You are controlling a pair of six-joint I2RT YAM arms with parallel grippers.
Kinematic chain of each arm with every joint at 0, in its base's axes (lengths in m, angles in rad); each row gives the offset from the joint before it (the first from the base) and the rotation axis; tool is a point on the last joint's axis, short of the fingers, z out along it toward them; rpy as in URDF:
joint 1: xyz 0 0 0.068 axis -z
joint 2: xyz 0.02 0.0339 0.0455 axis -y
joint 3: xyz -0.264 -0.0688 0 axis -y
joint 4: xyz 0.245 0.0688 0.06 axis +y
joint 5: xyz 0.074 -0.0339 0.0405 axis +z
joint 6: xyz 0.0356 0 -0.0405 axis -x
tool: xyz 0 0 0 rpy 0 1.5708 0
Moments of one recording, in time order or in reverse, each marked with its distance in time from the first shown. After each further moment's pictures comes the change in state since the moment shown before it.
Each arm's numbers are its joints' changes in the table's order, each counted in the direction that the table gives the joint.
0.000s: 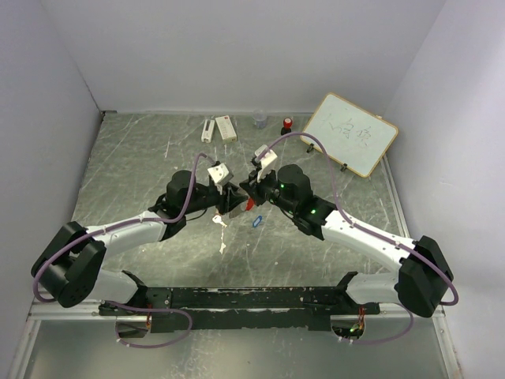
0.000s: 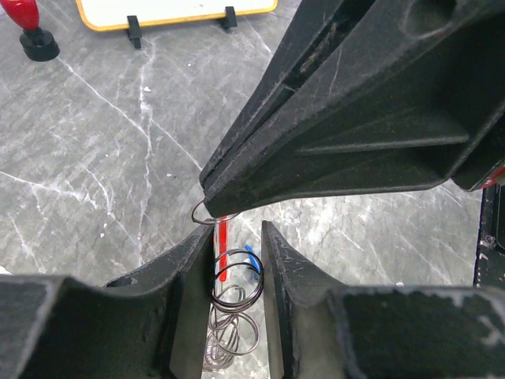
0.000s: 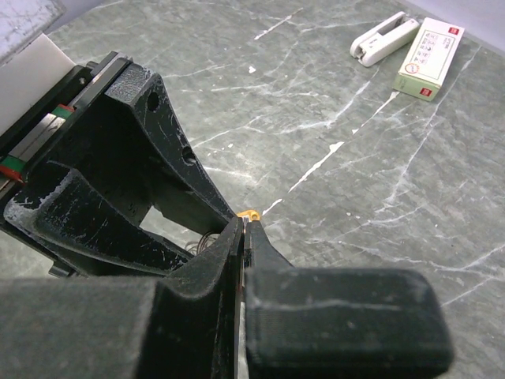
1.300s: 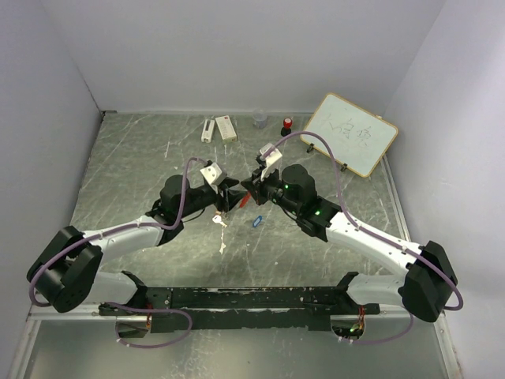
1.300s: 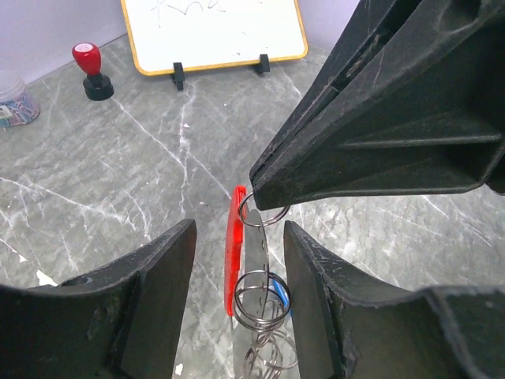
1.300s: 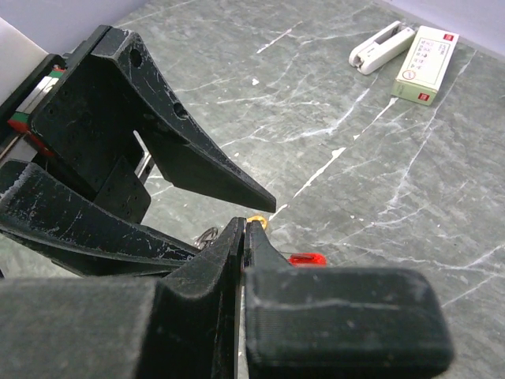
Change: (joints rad) left arm 0.004 0.036 -0.055 -0.138 0.105 0.000; right arm 0.001 0.043 0.000 0.012 -0.011 -0.042
